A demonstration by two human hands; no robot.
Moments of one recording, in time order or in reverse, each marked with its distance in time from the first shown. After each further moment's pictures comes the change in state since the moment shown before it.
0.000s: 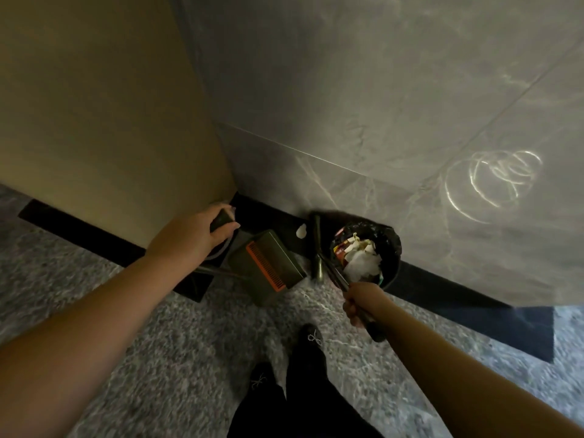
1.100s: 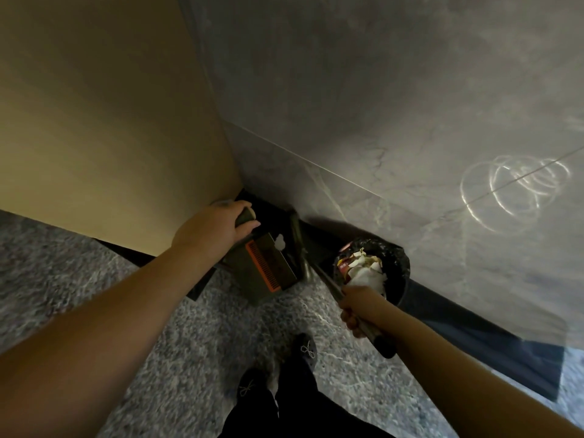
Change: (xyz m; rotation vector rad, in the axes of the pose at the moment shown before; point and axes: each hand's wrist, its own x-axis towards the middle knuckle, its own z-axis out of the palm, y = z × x) left_hand 0.098 0.006 0.027 0.127 -0.063 -0.057; right_hand 0.038 -0.078 -0.016 -0.135 -0.148 0.109
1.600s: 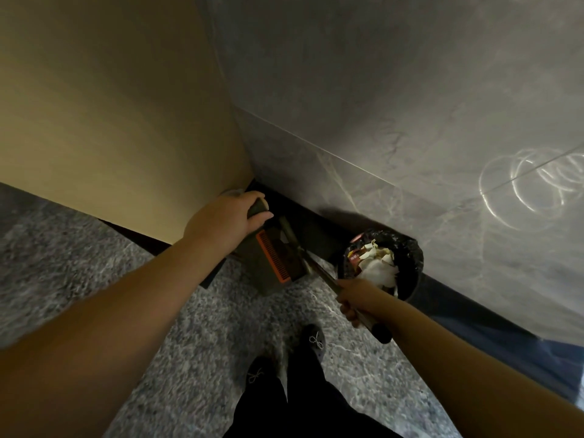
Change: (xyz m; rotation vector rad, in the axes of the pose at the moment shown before) left_hand -0.014 0.005 0.009 0.026 0.085 0.035; right_hand 0.030 0.012 0.010 -0.199 -0.100 -0.087
